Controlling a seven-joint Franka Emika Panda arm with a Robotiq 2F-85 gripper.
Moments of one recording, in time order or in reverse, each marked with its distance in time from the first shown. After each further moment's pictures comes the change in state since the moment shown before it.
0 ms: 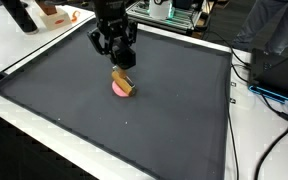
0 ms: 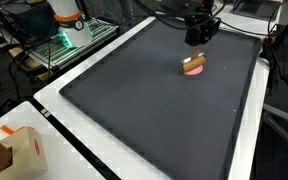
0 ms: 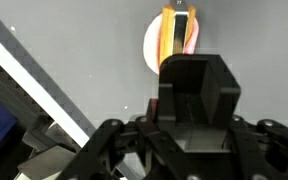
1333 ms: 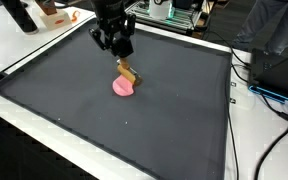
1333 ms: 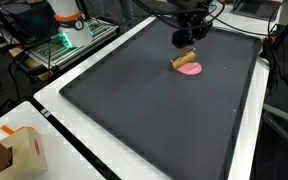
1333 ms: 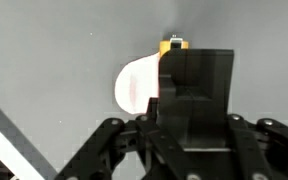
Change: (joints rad) arm 0.029 0.024 -0.037 0.120 -0.192 -0.343 0.131
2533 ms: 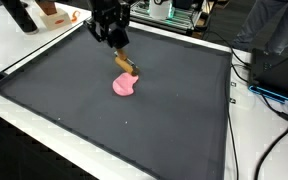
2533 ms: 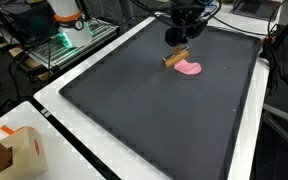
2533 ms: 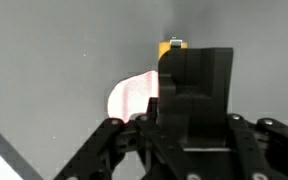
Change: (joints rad) arm -0.014 -0.024 -0.022 0.024 -0.002 -0.118 -0.040
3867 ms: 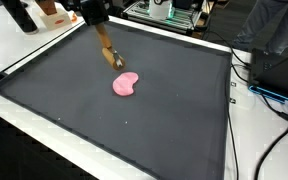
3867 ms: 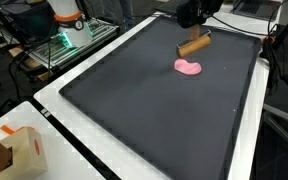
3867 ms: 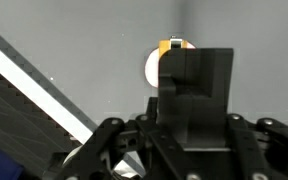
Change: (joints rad) arm -0.041 -0.057 -0.020 0.113 0.122 -0.034 0.088
